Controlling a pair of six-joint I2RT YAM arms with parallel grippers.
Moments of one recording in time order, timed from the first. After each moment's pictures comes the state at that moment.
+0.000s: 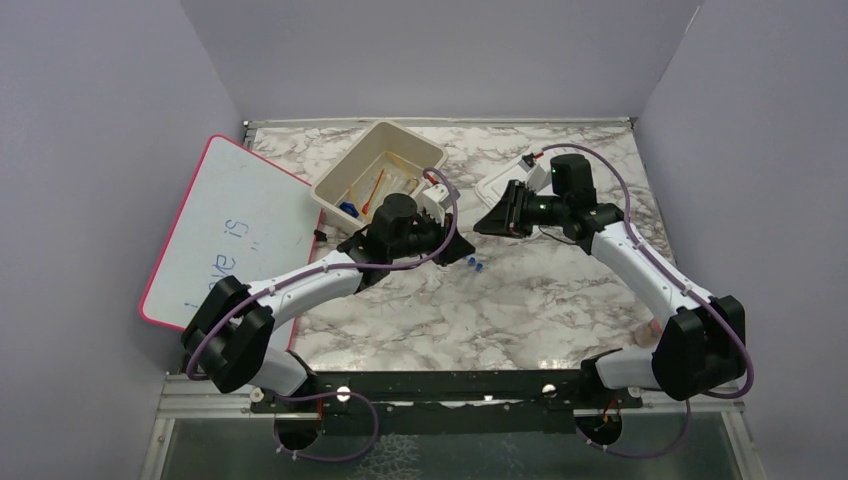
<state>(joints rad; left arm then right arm) -0.76 1.42 0.86 0.27 0.42 -0.36 0.32 1.34 1.01 -0.31 -0.73 0.67</state>
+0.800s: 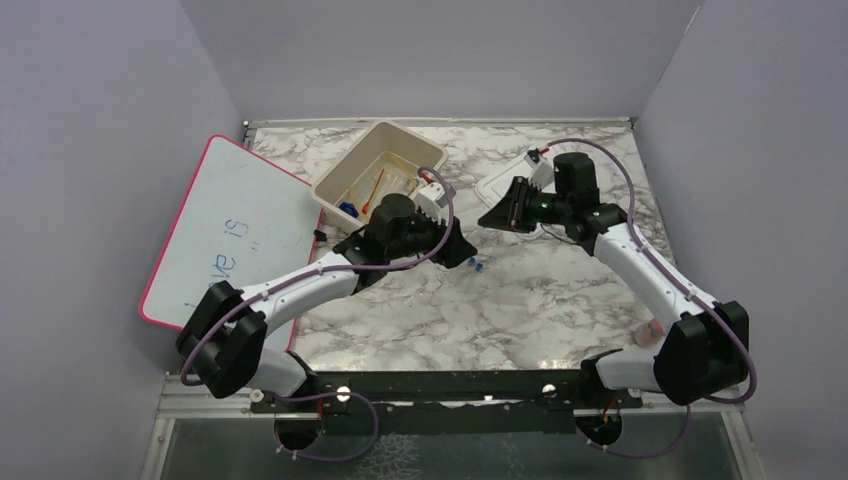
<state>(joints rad) -0.76 1.40 0.86 0.23 0.37 -0.36 0.32 1.33 1.02 -0.29 -0.66 0.62</state>
